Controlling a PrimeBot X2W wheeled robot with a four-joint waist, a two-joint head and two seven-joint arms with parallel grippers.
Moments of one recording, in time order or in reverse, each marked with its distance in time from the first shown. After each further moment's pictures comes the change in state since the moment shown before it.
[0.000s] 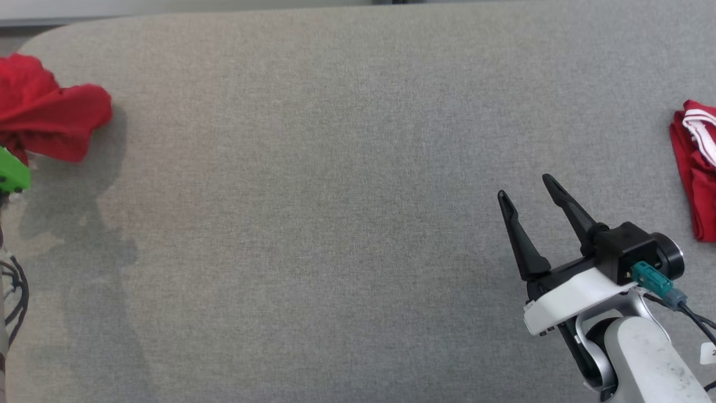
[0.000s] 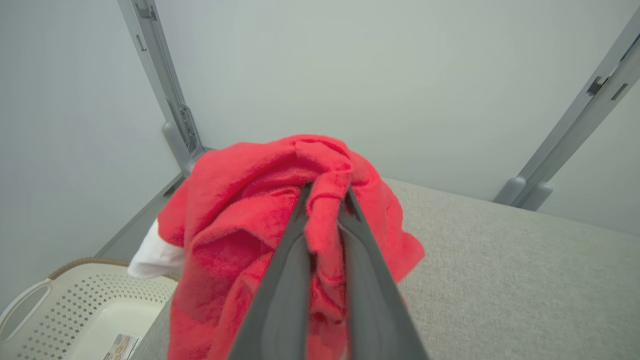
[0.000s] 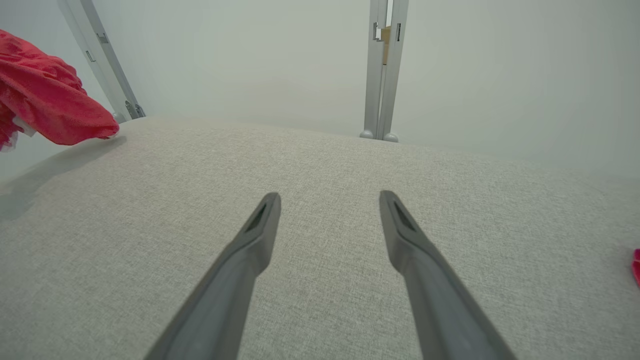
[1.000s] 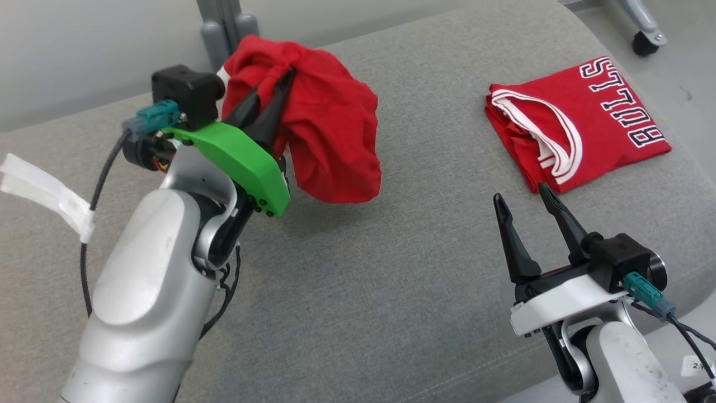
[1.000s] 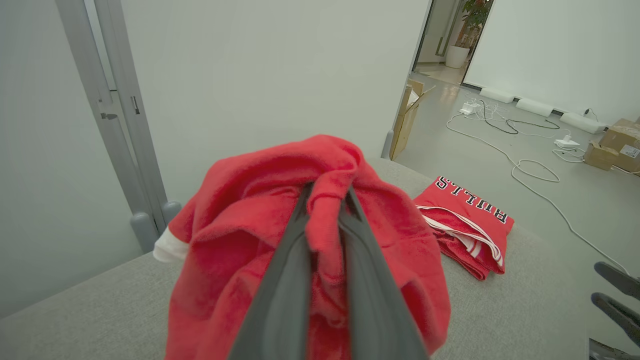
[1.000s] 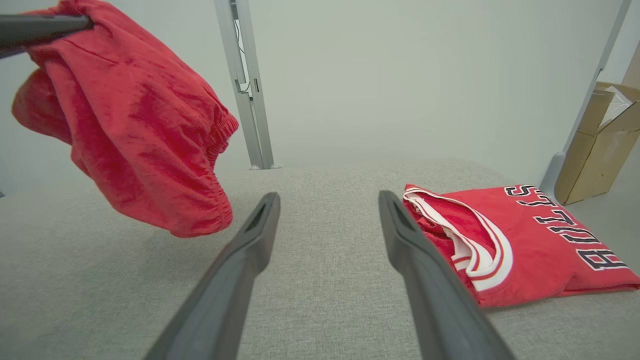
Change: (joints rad) left arm 0.111 -0.262 -0.408 -0.551 -0.028 -0.002 0.166; right arm -0.001 0.082 -0.024 0.090 0.007 0.000 -0.098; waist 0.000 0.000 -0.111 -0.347
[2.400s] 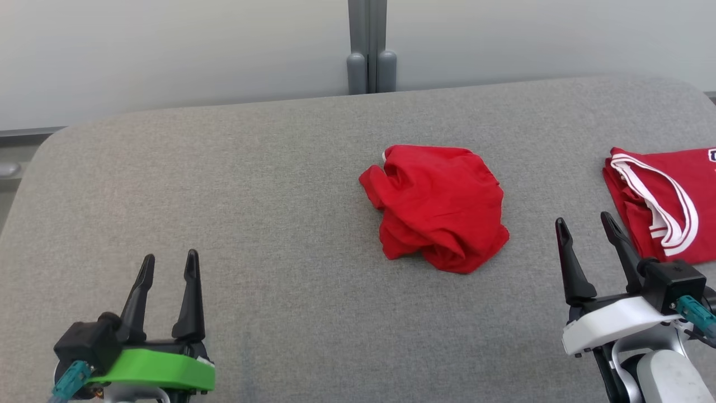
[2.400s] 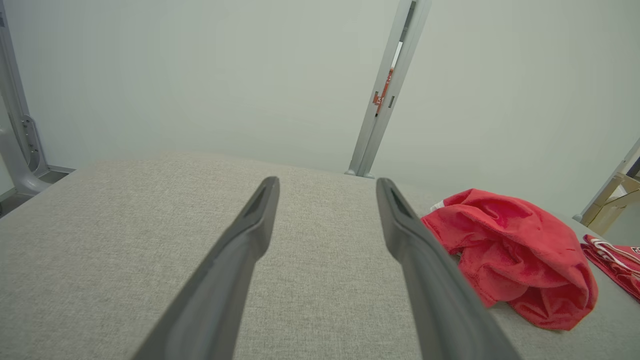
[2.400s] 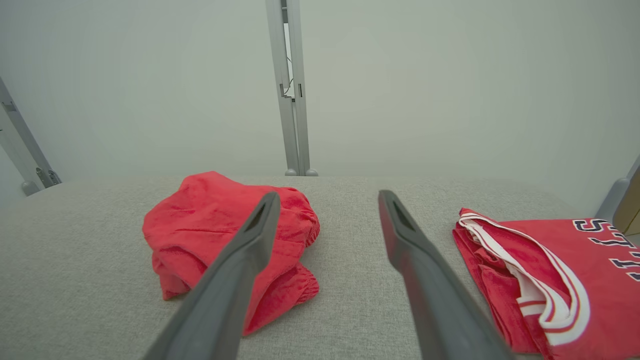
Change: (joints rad) left arm 0.661 0.035 0.239 -0.143 0.030 0.081 -0.431; right arm 0.112 -0.020 -0.157 -0.017 -0.011 0.000 0.031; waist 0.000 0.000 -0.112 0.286
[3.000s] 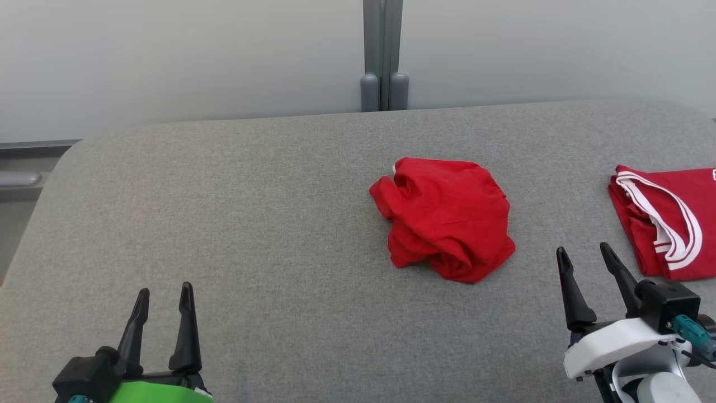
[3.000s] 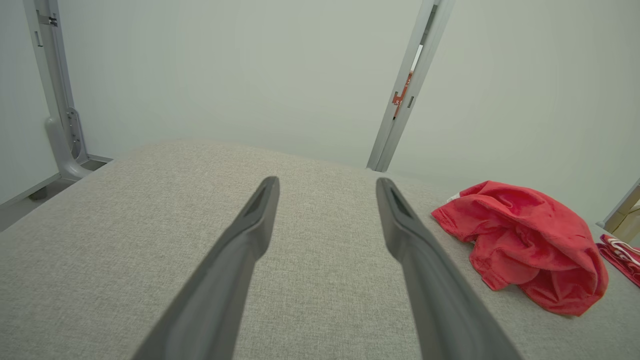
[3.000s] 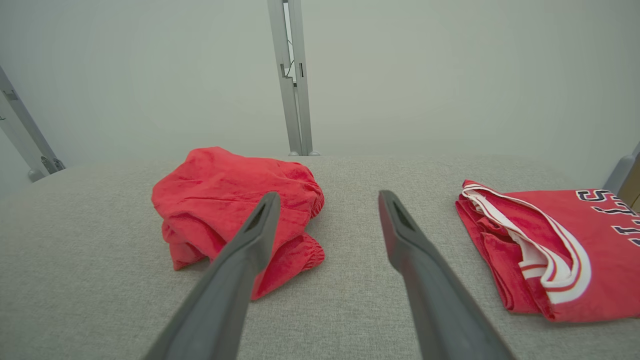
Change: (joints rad) left arm 0.115 -0.063 0.100 -0.020 0.079 -0.046 0.000; right arm 0.060 0.011 -0.019 0.038 0.009 0.000 0.014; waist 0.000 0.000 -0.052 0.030
